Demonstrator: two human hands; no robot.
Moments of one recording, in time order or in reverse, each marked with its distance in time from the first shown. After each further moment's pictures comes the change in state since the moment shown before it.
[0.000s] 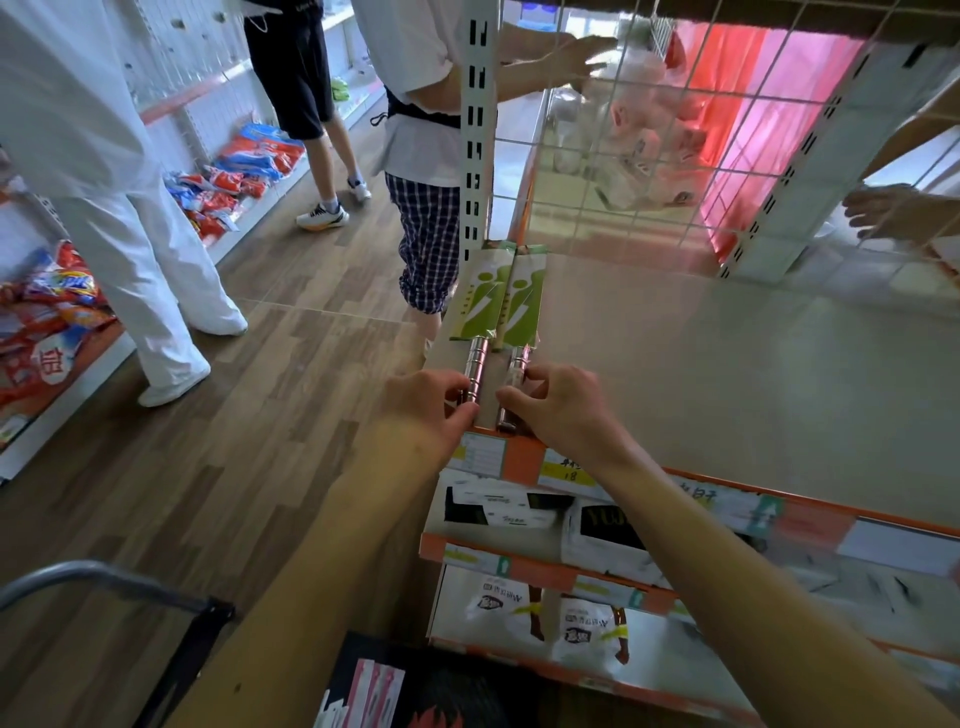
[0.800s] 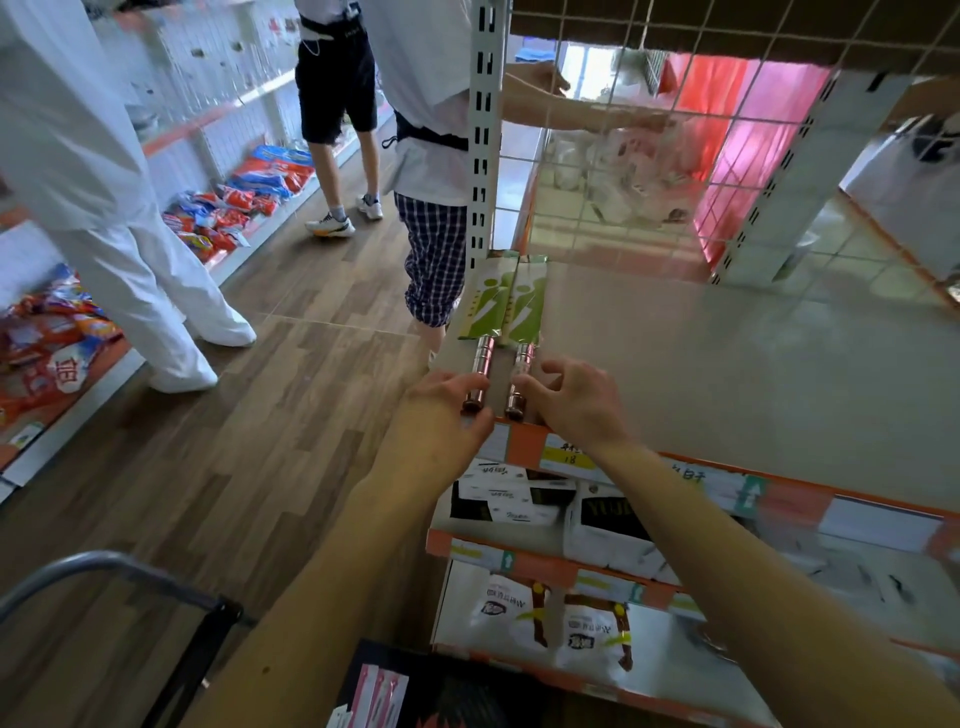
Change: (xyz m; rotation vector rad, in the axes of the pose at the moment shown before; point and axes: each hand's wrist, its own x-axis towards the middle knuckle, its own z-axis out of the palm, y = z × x) left_hand -0.023 0.000 0.006 0.048 0.047 0.076; right_hand -0.014 -0.001 -0.005 -0.049 0.099 0.056
